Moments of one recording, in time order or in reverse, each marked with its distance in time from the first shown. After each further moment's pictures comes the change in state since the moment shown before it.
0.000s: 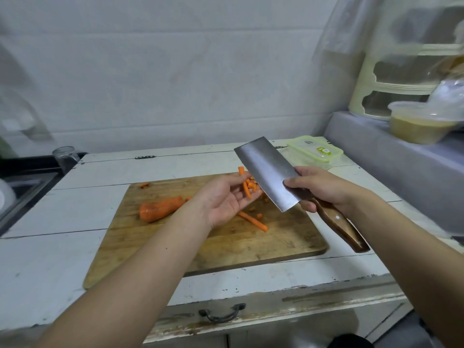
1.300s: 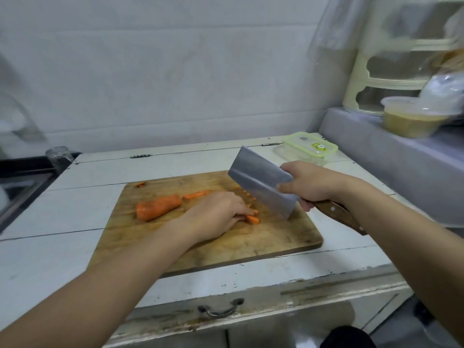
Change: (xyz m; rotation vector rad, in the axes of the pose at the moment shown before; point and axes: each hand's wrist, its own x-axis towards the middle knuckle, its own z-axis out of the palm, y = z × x) left_hand -0.001 -0.012 -0.051 2.015 -0.349 0.880; right_hand -0.008 -0.032 0.015 -0.742 0.056 0.024
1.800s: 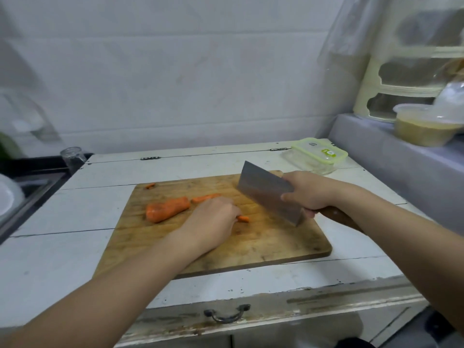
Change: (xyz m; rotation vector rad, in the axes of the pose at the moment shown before) left_hand -0.020 0.004 -0.001 0.158 -0.017 -0.282; right_hand 0.023 0.003 0.010 -0.140 -0.034 -0.020
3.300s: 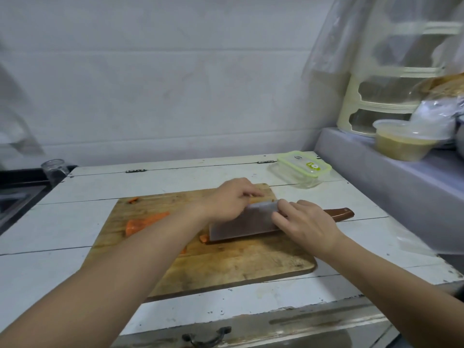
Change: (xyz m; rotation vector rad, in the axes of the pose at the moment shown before) left_hand 0.094 0.017 -0.017 -0.514 -0.030 0.017; right_hand -0.002 0.065 0.058 -0.847 0.985 -0.691
